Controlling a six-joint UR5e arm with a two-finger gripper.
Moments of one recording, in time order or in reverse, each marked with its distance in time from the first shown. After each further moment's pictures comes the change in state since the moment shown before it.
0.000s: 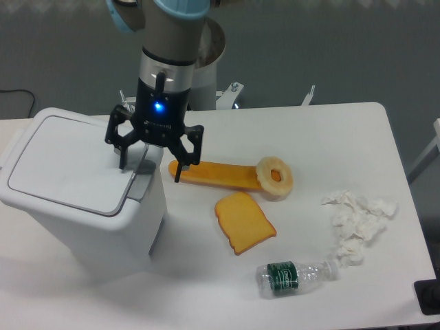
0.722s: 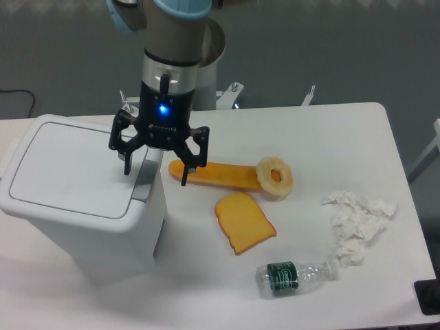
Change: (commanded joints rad) arm 0.024 0.006 0.081 -0.002 -0.006 -0.061
